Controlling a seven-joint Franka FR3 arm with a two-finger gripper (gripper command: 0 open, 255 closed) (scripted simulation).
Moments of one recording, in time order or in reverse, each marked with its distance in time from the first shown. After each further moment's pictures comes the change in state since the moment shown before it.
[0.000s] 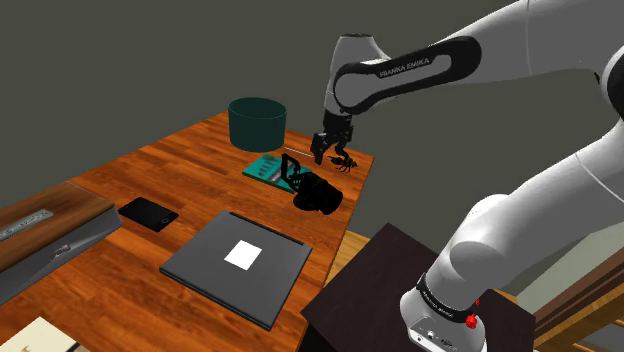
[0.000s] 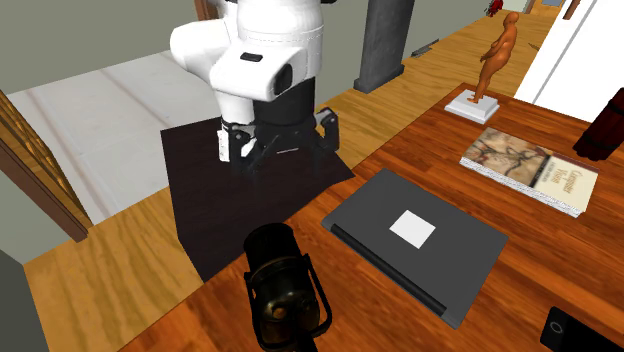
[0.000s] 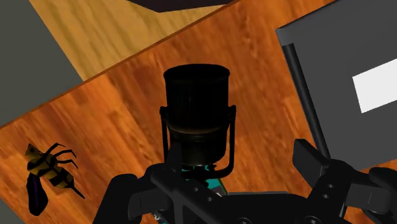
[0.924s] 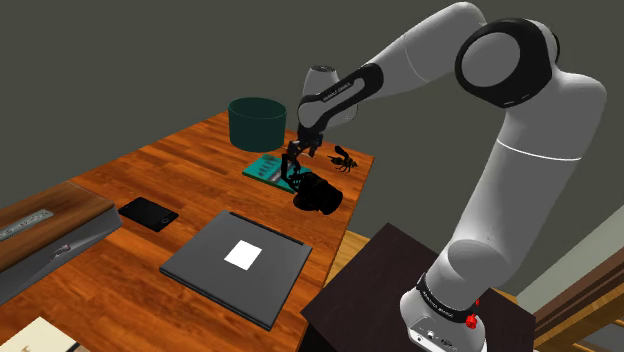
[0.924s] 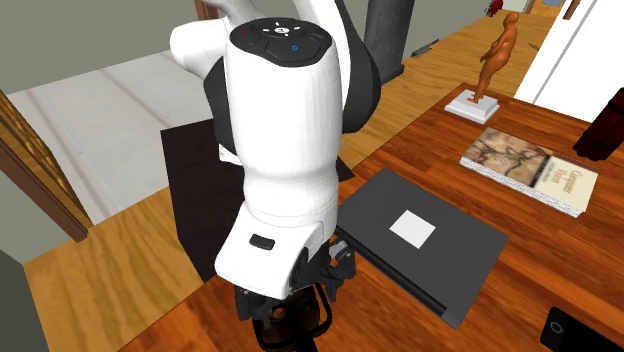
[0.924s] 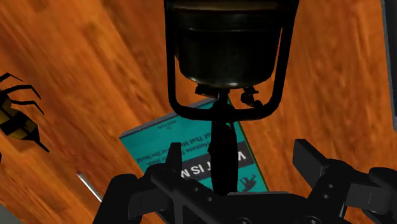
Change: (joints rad) arm -0.035 0.511 -0.042 0.280 0.004 0.326 -0.094
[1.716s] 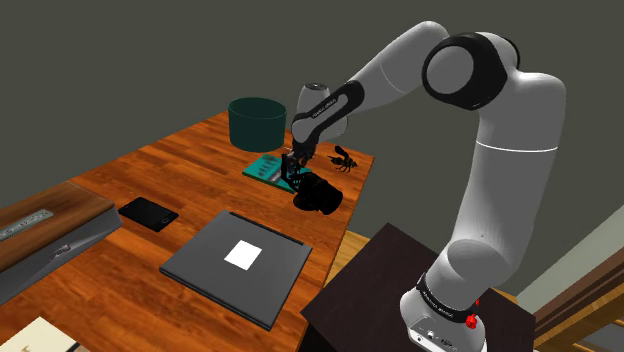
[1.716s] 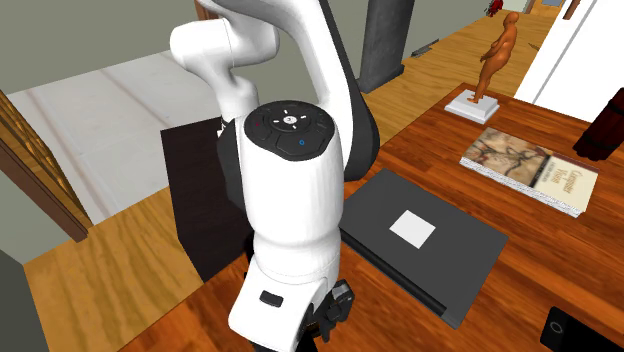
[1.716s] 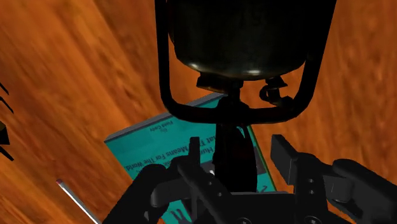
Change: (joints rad) arm -0.006 0.155 -0.001 0.054 0.005 0.116 -0.010
